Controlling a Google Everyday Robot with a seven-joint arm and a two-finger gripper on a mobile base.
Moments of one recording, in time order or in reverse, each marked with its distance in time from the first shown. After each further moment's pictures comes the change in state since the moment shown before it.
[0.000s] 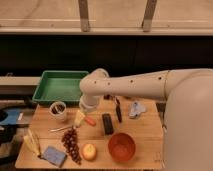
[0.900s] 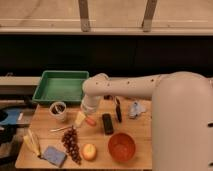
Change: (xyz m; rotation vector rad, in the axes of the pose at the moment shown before) arm -0.005 -0.012 0.041 -0.066 0.049 0.050
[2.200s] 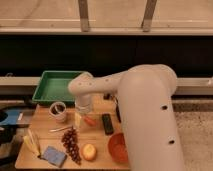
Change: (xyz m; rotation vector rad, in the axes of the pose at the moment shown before) arm -0.002 -0.014 0.029 0.138 0.232 0.012
